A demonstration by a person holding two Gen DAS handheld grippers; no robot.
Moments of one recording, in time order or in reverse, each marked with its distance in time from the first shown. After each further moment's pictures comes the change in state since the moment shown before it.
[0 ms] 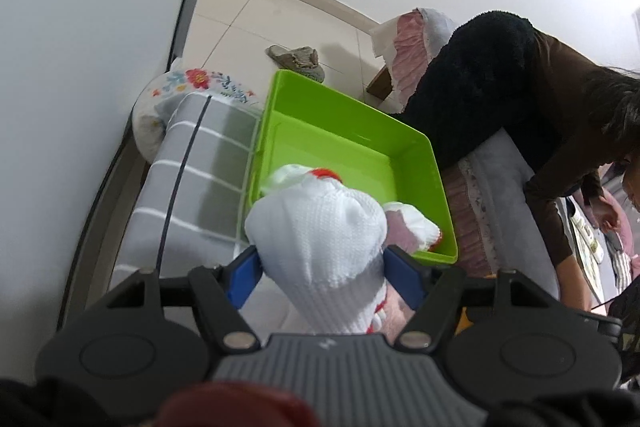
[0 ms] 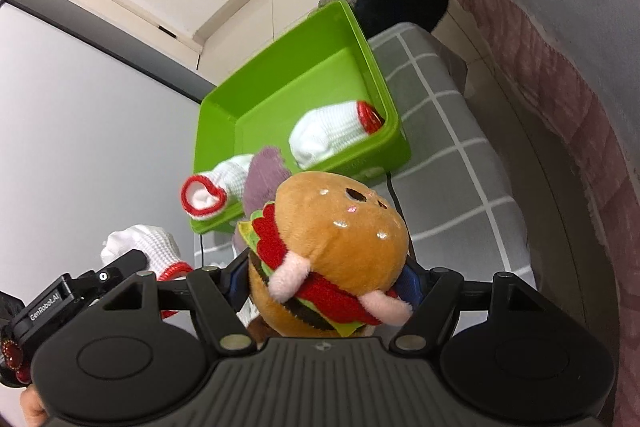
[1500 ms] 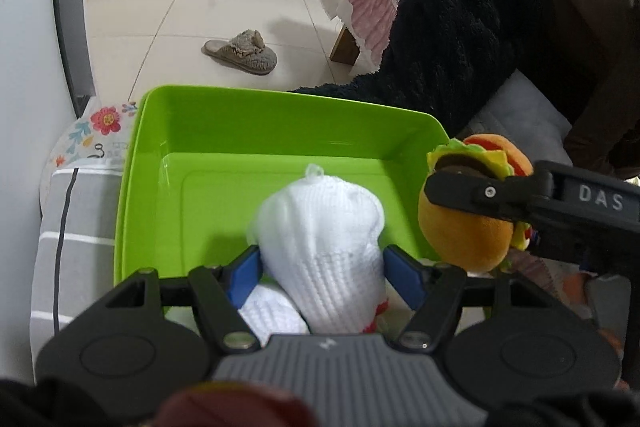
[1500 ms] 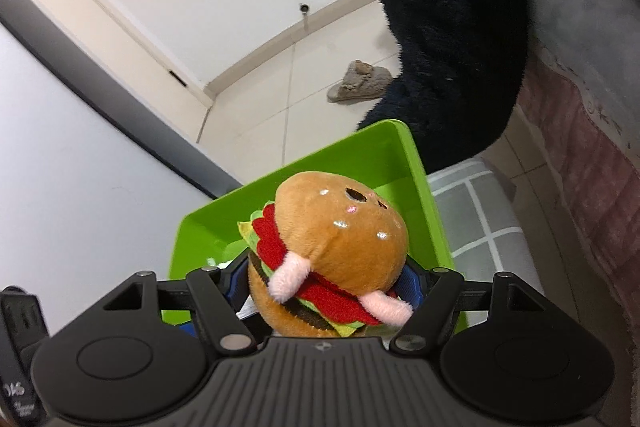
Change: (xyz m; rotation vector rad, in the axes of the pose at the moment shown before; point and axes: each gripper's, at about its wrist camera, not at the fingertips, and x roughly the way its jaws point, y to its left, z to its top) left arm 0.165 -0.038 0.052 0.266 0.084 0.001; right arm 0.101 0.019 0.112 -0.121 -0.205 -0.016
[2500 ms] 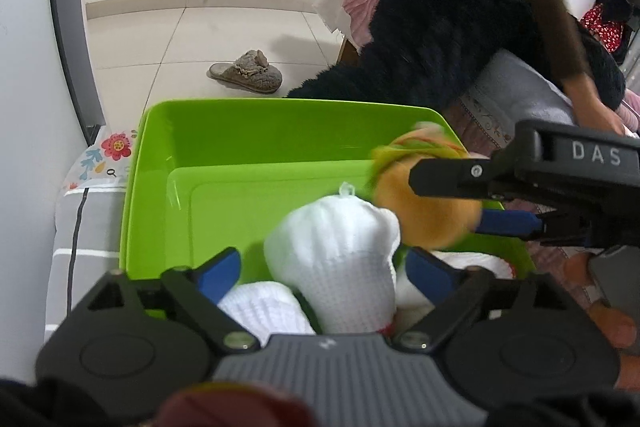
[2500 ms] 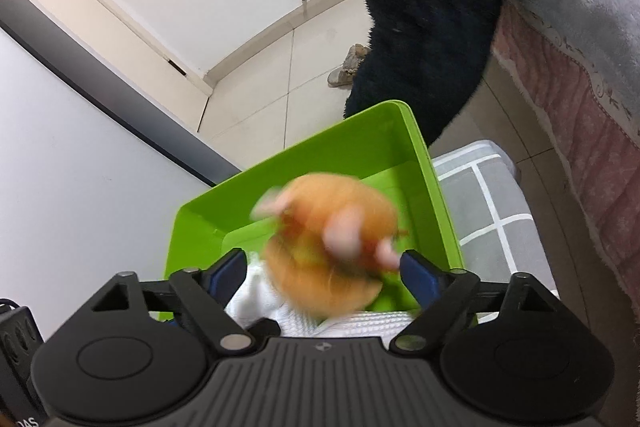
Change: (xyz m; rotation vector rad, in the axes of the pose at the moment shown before) left arm -0.001 -0.012 -0.009 0.078 -0.051 0.065; right arm 0.007 0.002 -0.001 0.011 0.043 0.022
